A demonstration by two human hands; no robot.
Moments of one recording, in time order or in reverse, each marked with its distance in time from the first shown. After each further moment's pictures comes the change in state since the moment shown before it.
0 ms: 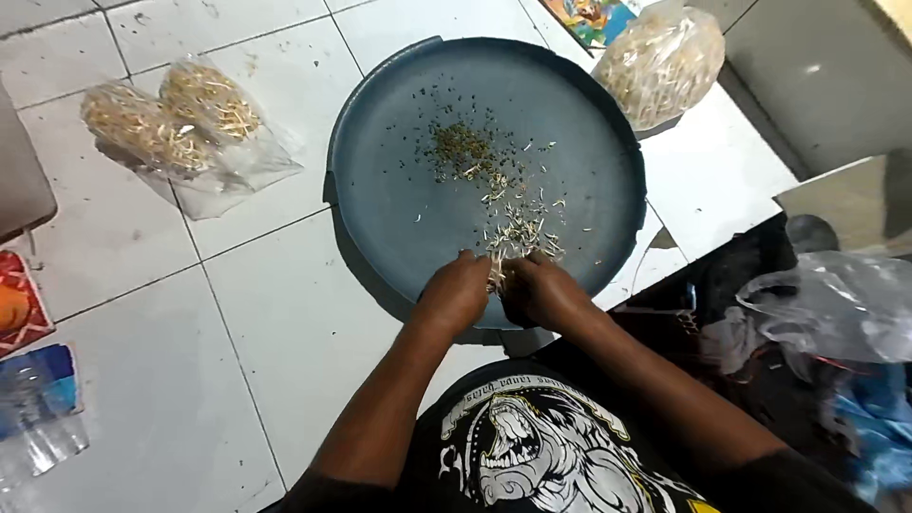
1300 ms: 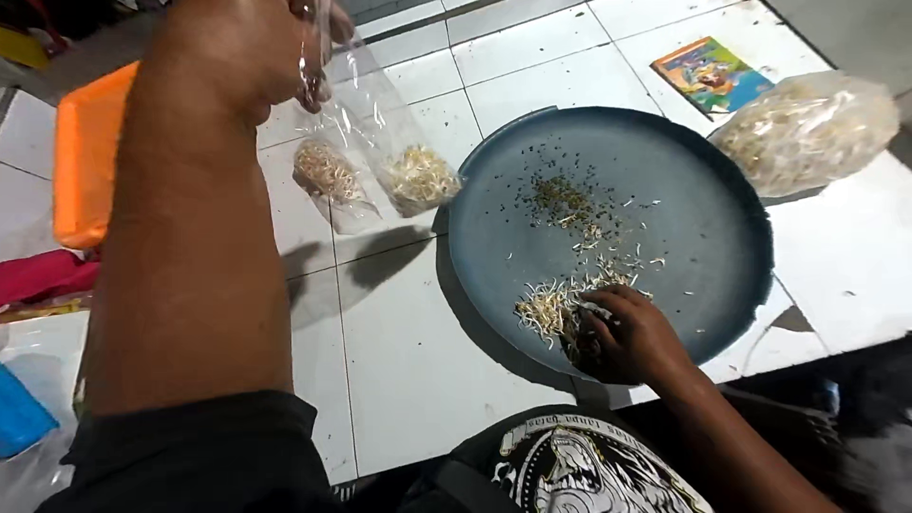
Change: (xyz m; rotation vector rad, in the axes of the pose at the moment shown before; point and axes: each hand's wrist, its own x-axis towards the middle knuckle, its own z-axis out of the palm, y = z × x) left_hand -0.082 -0.098 -0.349 -0.186 0.681 -0.264; right_hand 0.020 0.000 -0.003 0.037 0.242 -0.314
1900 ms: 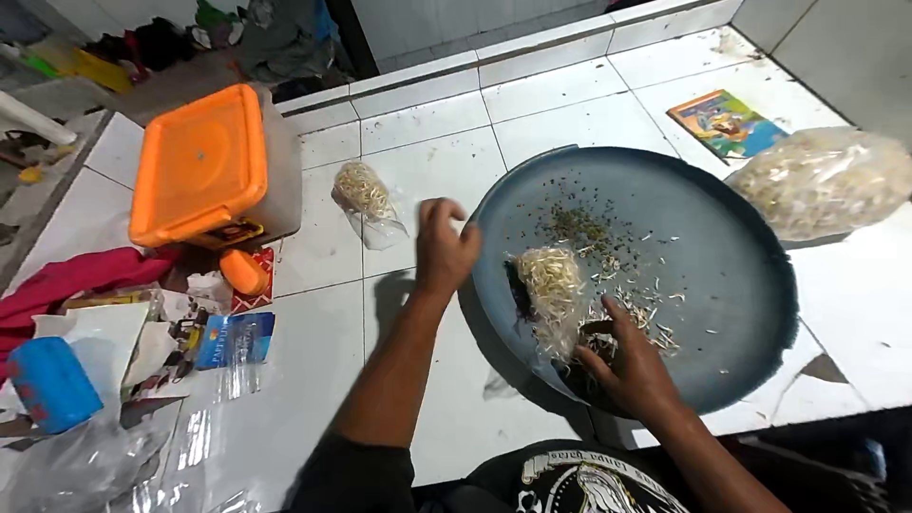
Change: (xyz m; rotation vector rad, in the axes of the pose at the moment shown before) left_hand -0.072 -0.060 0.175 -0.081 0.157 0.037; right_hand 0.008 -0.024 0.024 0.120 0.058 0.048
